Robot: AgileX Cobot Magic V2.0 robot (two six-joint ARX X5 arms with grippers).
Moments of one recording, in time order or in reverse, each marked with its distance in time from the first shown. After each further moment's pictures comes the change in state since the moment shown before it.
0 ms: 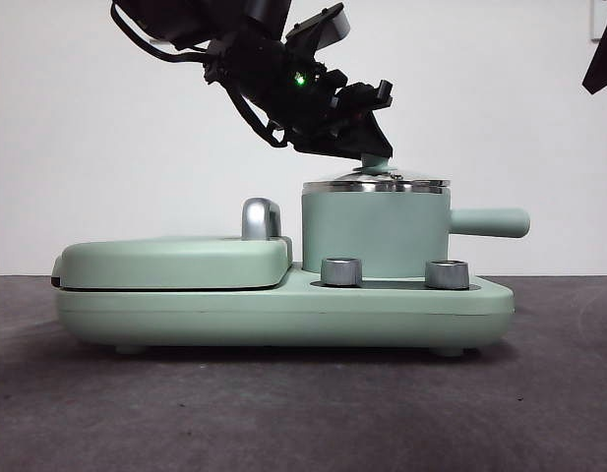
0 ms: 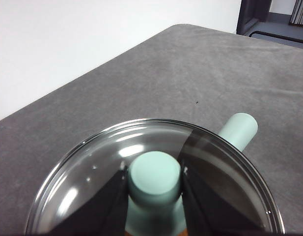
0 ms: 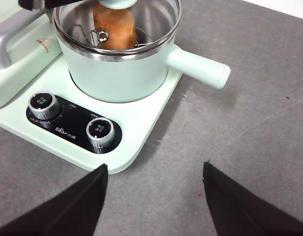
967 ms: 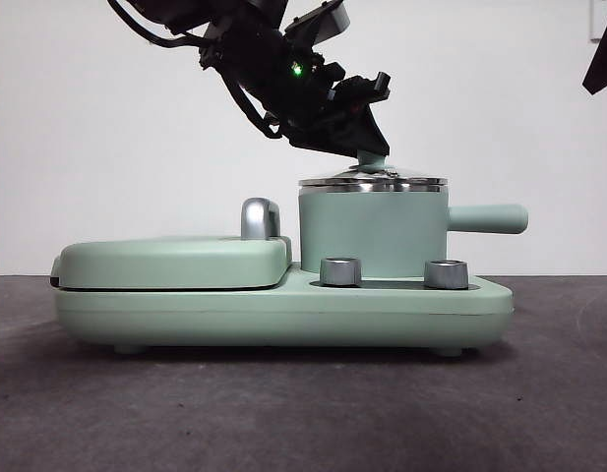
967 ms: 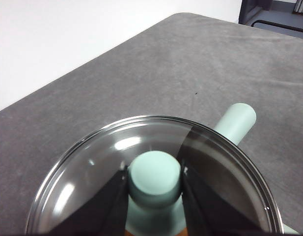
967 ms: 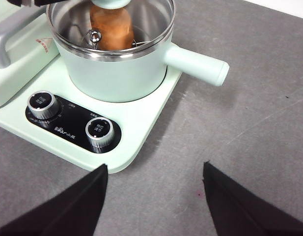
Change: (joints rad) left arm 0.000 -0.028 0.007 -0.069 -0.011 0.004; right arm 0.000 0.000 0.000 -0.001 0.000 0.000
